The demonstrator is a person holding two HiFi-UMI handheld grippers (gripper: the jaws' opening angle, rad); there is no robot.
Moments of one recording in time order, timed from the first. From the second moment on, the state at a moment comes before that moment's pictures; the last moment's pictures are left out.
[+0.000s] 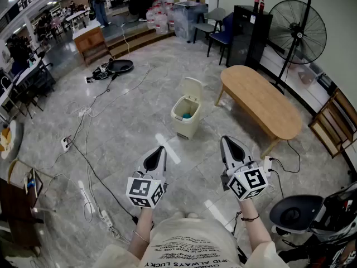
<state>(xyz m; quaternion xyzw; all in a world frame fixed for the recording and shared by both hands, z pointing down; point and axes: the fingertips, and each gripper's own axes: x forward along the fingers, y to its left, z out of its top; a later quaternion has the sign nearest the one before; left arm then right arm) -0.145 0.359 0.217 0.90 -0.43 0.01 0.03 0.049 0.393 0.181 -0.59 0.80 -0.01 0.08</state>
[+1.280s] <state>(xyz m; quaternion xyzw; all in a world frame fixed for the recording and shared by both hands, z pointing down) -0.123 0.343 0.235 0.89 -0.45 0.02 0.04 0.075 0.364 0.223 -0.57 0.82 -0.10 0.08</state>
